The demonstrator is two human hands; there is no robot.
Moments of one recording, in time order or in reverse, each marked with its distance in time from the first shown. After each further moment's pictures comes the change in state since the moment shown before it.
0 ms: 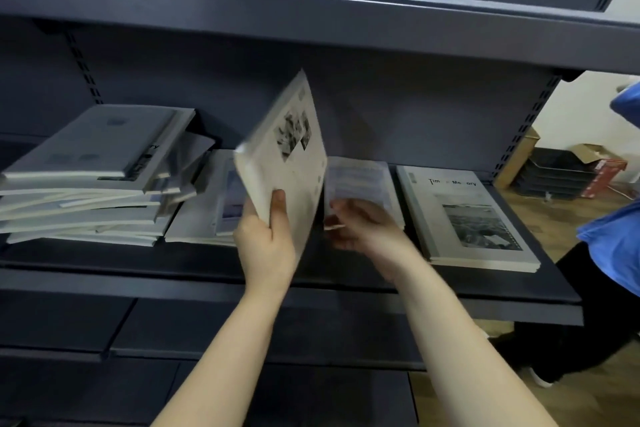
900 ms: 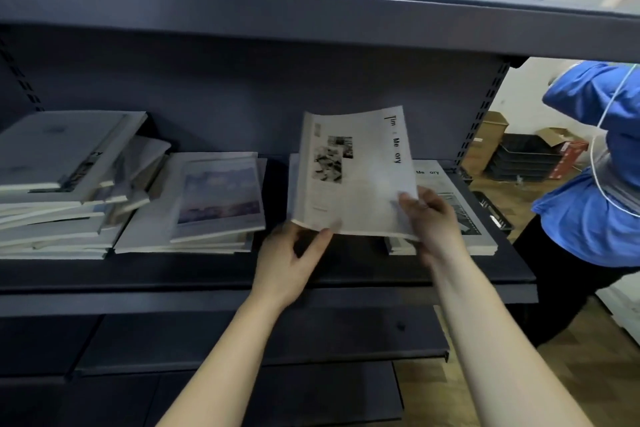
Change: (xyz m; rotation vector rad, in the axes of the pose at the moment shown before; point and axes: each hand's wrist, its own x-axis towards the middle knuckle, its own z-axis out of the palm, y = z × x) left_hand -0.040 -0.022 0.041 0.178 -0.667 -0.042; right_hand -0.002 0.024 -0.123 0.192 0.567 -0.092
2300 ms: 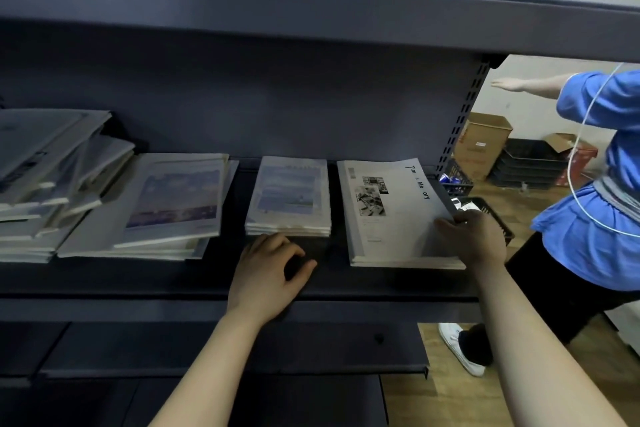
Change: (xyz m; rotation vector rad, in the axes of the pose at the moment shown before) left_hand 0.010 -0.021 0.052 0.744 -0.069 0.139; right_hand 0.086 0.015 -0.130 -1.027 0.258 -0.099
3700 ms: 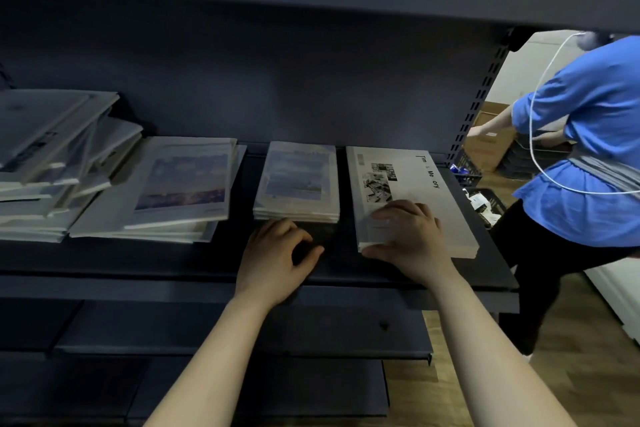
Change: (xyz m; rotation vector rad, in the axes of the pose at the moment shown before) left_hand 0.000 0.000 -0.002 -0.035 0.026 0.005; right_hand -0.073 -0.047 0.031 -0.080 -0.227 -0.608
